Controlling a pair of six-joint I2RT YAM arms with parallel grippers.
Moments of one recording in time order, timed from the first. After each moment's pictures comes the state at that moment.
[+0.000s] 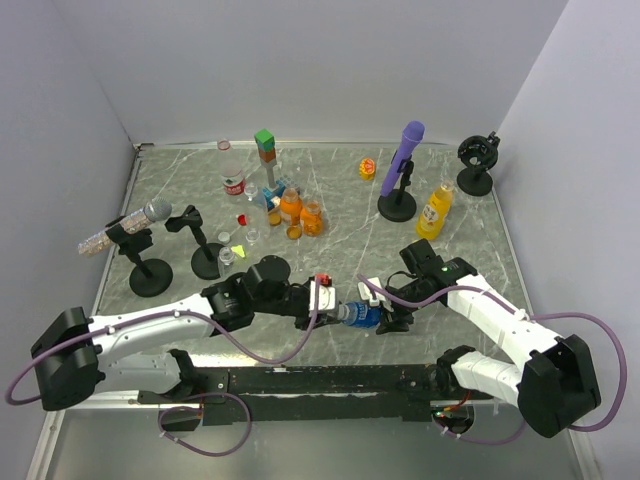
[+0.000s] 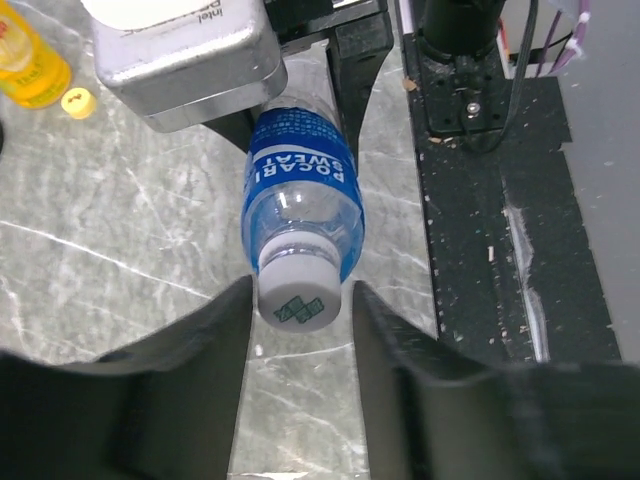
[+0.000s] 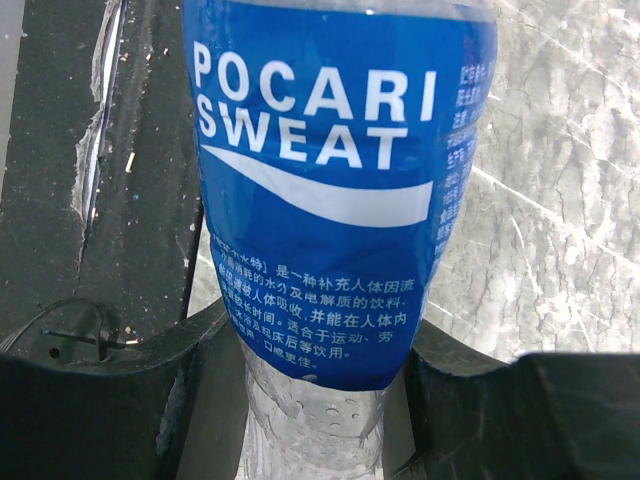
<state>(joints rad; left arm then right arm) -1.05 1.15 0.68 0.10 0.47 0.32 0.44 1.08 0.67 -0.90 -0.81 -1.19</state>
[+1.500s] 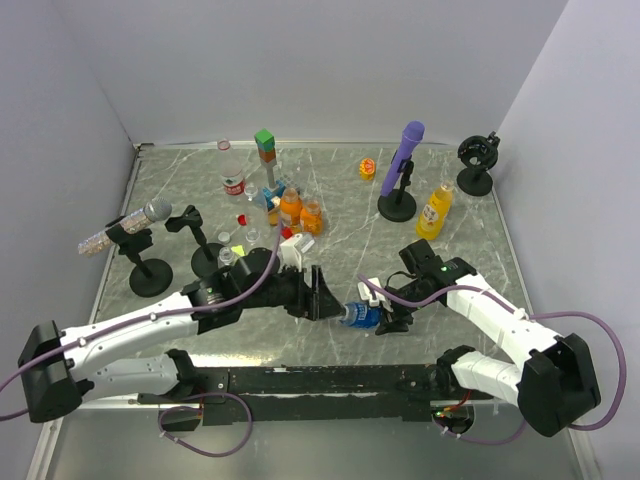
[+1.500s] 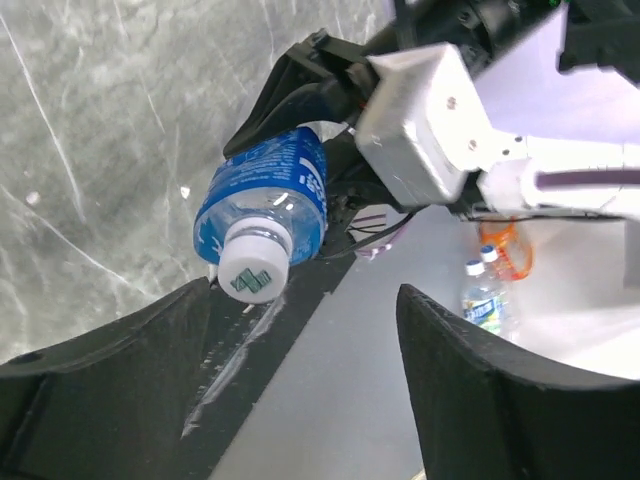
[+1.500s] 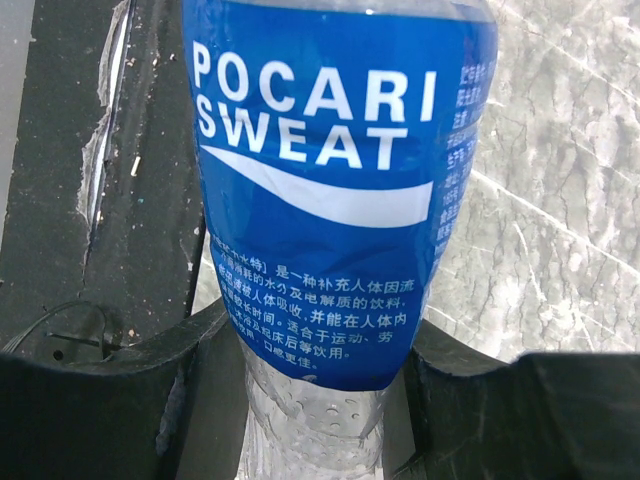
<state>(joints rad) -1.03 1.06 0.77 -0.12 0.24 -0.87 0.44 1.09 0.67 -0.90 -0.82 -1.19</state>
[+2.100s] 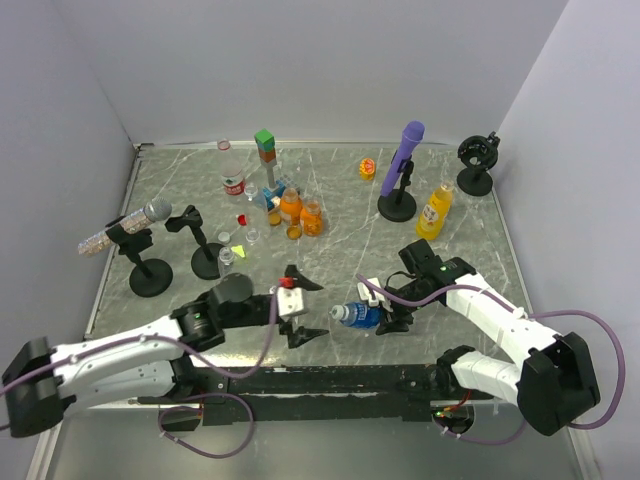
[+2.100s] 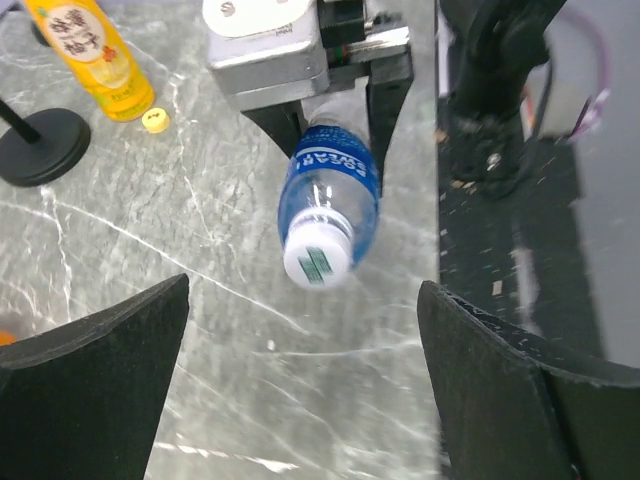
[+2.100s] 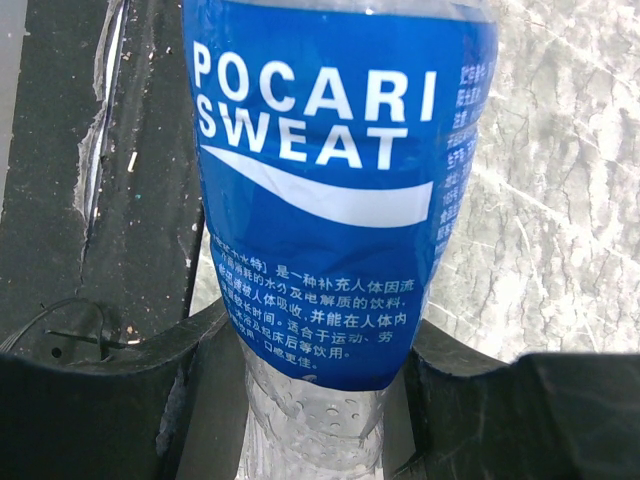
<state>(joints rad) -1.06 0.85 0.47 0.24 0.35 0.17 0.44 1.09 0.67 -0.90 -0.81 -1.19</state>
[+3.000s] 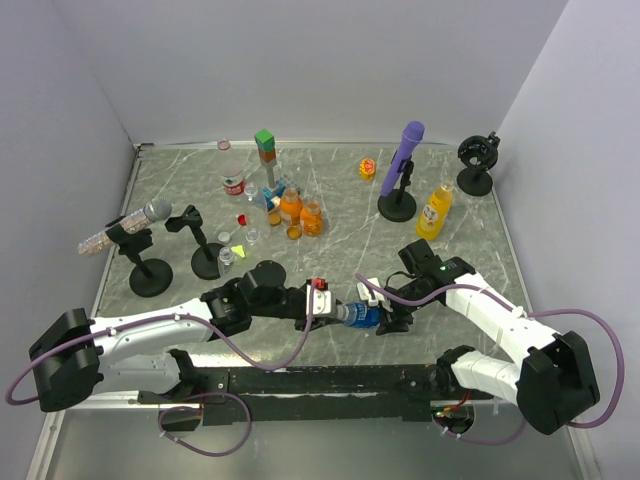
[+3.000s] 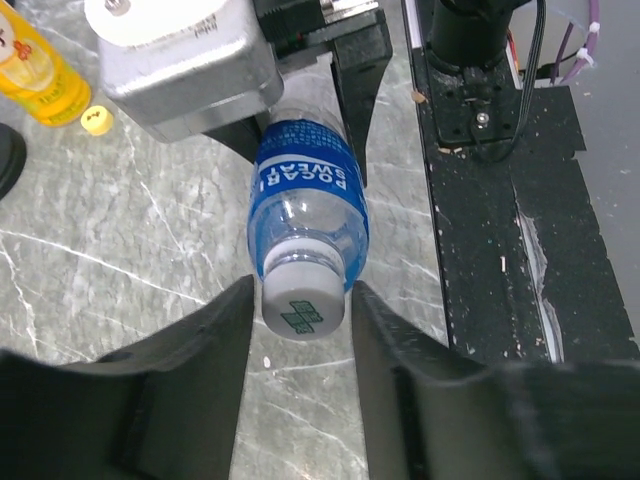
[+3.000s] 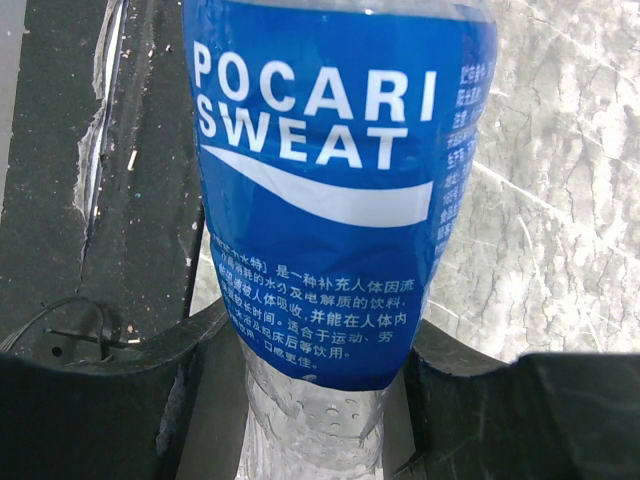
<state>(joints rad) -1.06 1.14 0.62 0.22 0.46 0.33 0.44 1.10 0.67 -0.90 -0.81 -1.19</state>
